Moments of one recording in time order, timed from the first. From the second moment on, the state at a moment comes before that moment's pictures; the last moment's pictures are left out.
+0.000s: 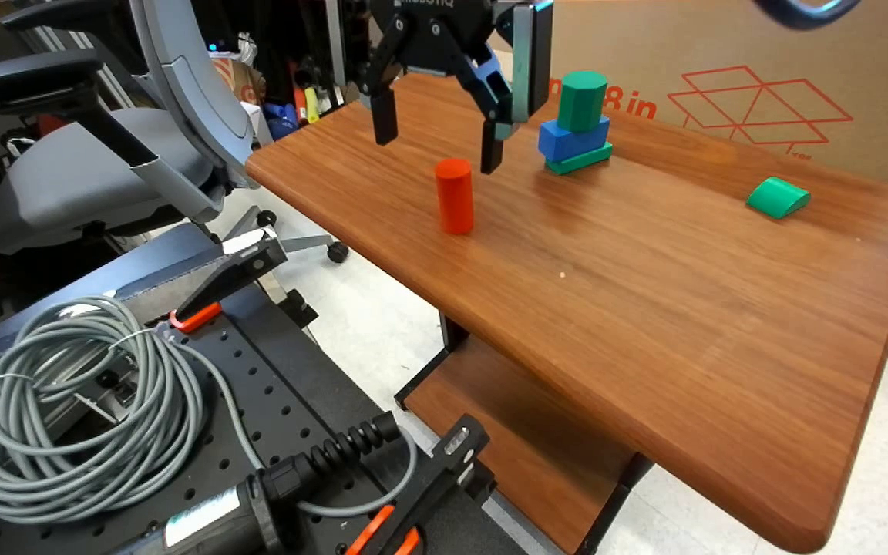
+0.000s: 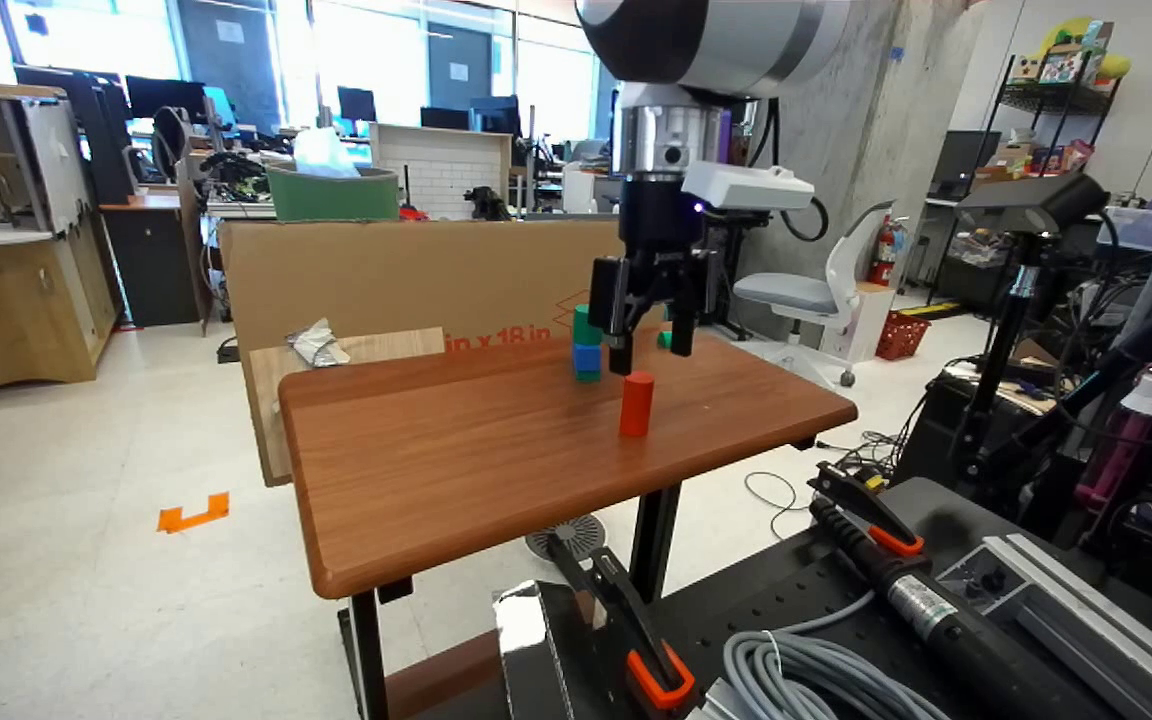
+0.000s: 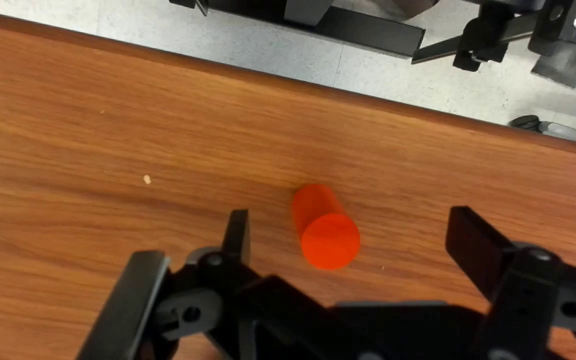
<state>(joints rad) 0.06 0.20 -0.02 -2.36 -0.01 2.46 -0.22</state>
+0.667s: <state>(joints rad) 0.06 0.37 0.00 -2.25 -0.02 2.46 -0.14</state>
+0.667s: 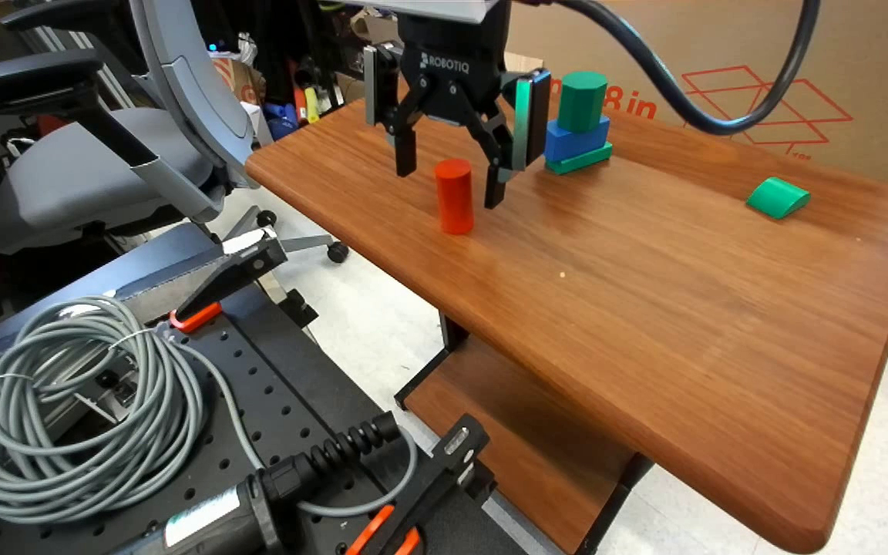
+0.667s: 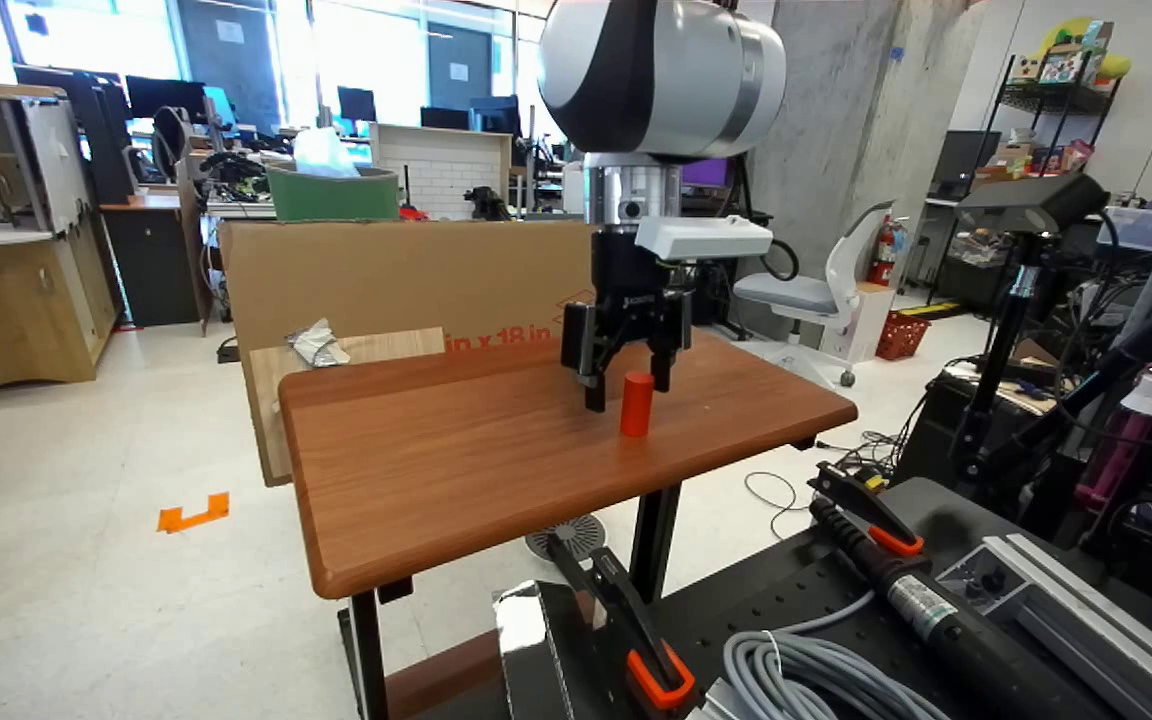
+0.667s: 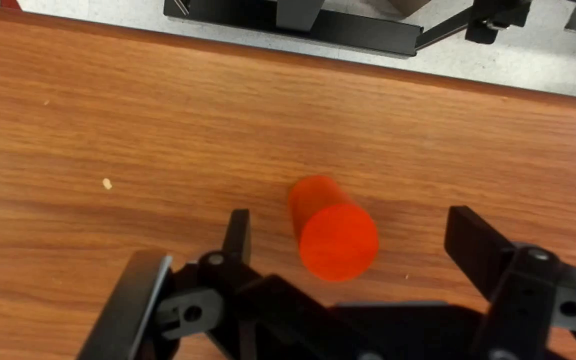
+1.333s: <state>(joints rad) 0.06 0.39 0.02 -2.23 -0.02 2.46 -0.12</state>
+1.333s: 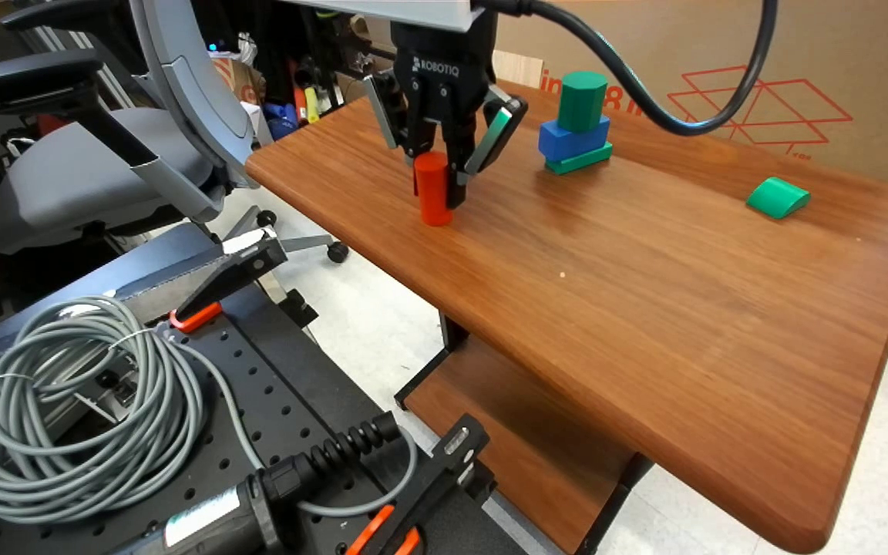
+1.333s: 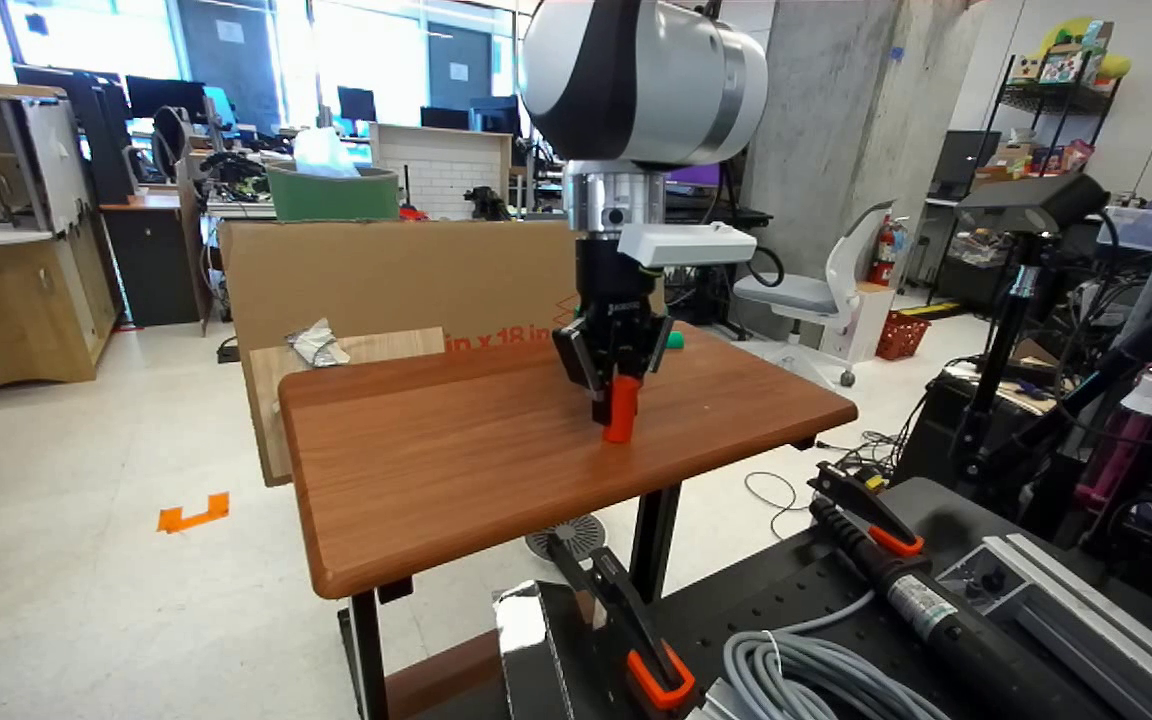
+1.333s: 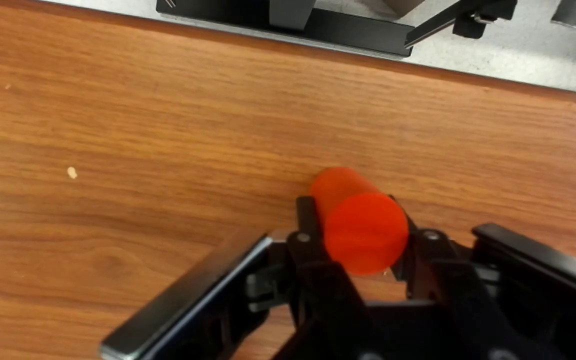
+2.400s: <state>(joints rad) 0.04 0.18 0.00 -2.18 -0.01 2.40 -0.06</state>
